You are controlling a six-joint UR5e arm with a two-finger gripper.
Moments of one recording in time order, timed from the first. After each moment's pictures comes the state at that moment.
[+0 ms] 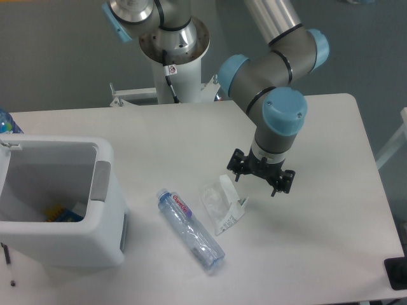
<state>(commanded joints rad) 2.55 -1.93 -1.75 -1.03 1.49 1.02</state>
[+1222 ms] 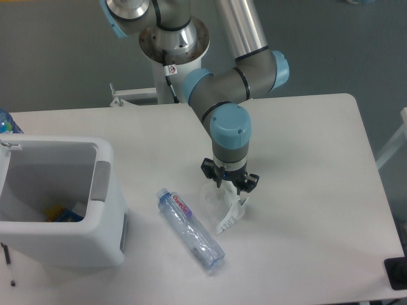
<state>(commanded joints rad) 2.45 -1.97 -1.82 -0.89 1.64 0.87</state>
